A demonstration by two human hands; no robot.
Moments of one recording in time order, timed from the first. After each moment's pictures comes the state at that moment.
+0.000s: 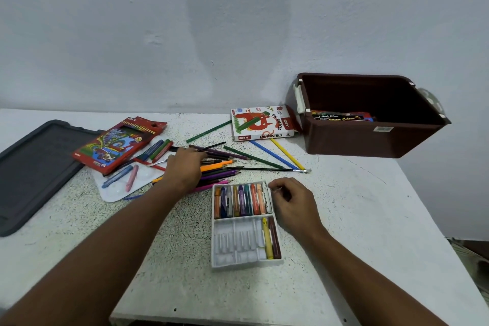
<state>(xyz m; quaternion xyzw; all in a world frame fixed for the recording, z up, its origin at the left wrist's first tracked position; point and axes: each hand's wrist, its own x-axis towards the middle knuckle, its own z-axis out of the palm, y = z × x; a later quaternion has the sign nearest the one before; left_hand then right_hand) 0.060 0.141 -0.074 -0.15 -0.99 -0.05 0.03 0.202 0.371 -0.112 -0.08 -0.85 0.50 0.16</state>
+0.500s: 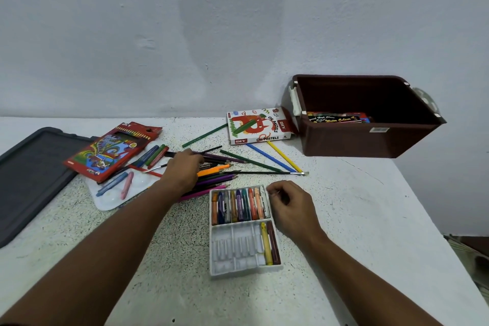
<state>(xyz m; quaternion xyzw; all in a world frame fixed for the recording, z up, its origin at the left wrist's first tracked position) 0.046 0.142 -0.079 -0.18 -0.98 -0.05 0.01 0.203 0.371 -0.110 -0.08 -0.84 0.50 0.17</state>
